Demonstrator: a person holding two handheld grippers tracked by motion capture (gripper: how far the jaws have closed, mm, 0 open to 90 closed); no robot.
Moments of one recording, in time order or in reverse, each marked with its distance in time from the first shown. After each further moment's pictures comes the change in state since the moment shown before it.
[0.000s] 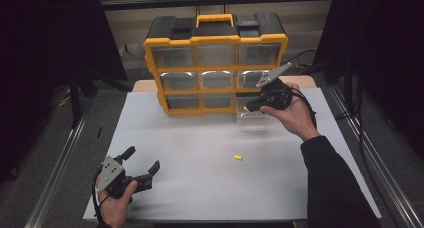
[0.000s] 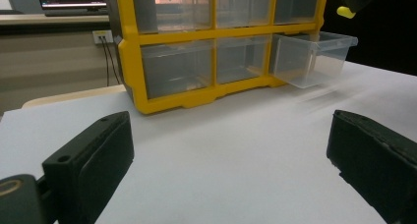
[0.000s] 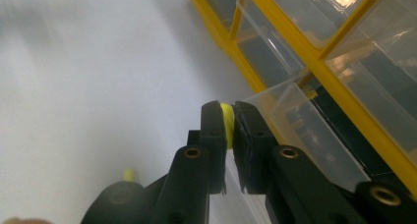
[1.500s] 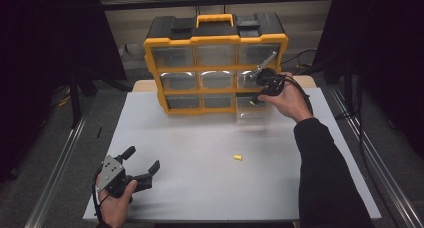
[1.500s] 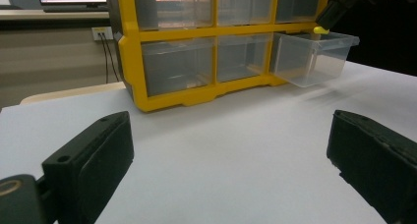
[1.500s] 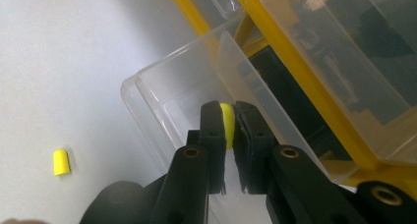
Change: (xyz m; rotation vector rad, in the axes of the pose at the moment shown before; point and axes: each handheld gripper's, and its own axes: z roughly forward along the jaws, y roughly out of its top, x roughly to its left) left arm 0.001 0.000 0.002 0.008 -0.004 -0.019; right arm -0.051 0.008 0.033 0.255 -0.061 0.077
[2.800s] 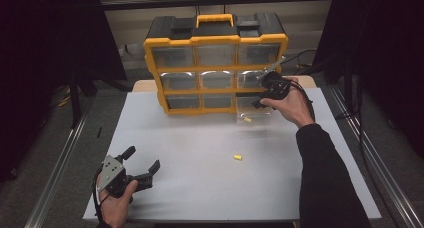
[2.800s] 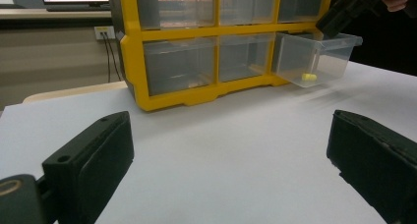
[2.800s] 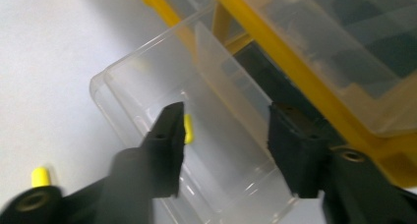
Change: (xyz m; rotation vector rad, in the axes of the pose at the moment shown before) left arm 0.000 0.000 0.001 0.000 0.011 -0.004; right arm -0.008 -0.022 0.007 -0.087 -0.030 0.083
